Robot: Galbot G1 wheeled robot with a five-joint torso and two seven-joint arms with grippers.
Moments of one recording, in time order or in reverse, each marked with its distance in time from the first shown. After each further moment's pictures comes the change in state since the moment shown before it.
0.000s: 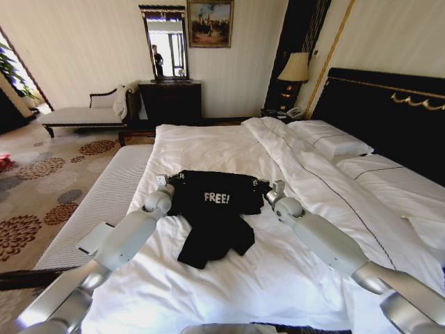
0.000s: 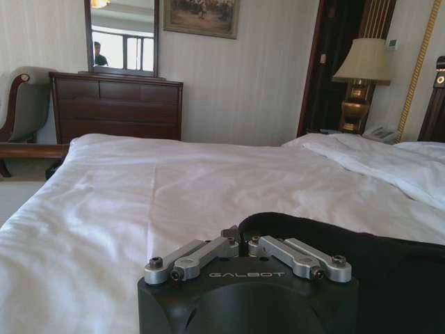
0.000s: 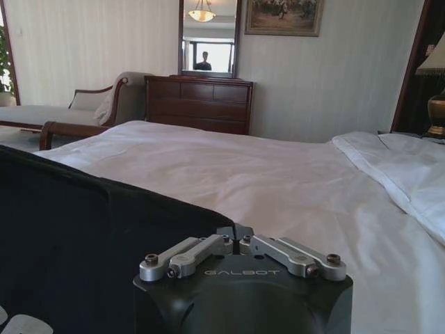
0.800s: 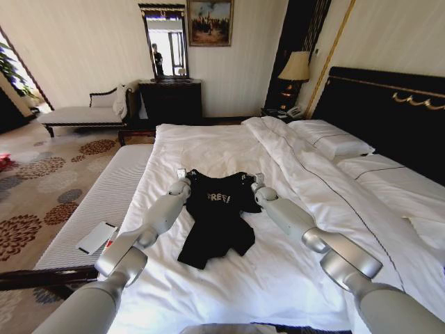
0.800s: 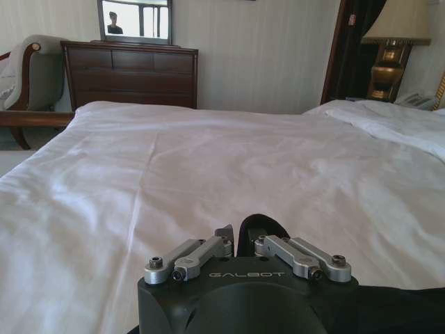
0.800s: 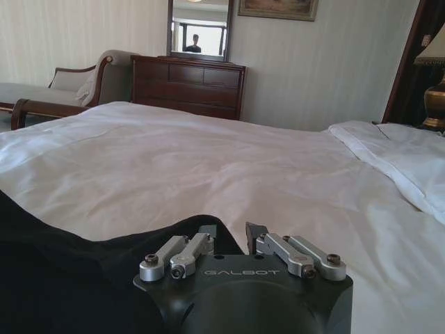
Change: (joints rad) left arm -0.146 -0.266 -0.024 0.457 0.145 -0.050 0.046; right arm 0.183 0.219 -0.085 -0.411 -0.056 0.043 -0.058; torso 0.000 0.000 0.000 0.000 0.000
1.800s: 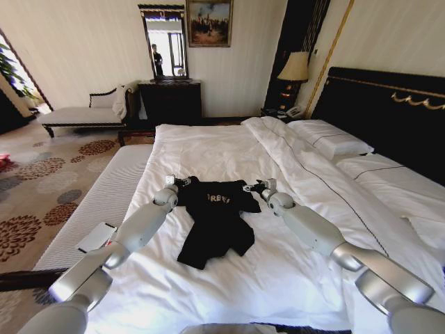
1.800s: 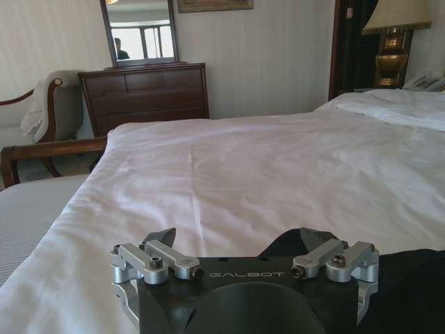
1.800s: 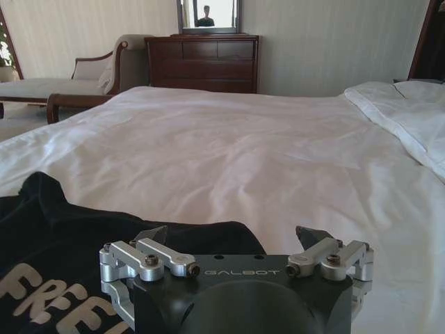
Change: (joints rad) left arm 0.210 0.326 0.053 -0.515 -0.072 0.088 -0.140; right arm -0.188 -0.249 0.105 0.458 0.160 -0.196 0.039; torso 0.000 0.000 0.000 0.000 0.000
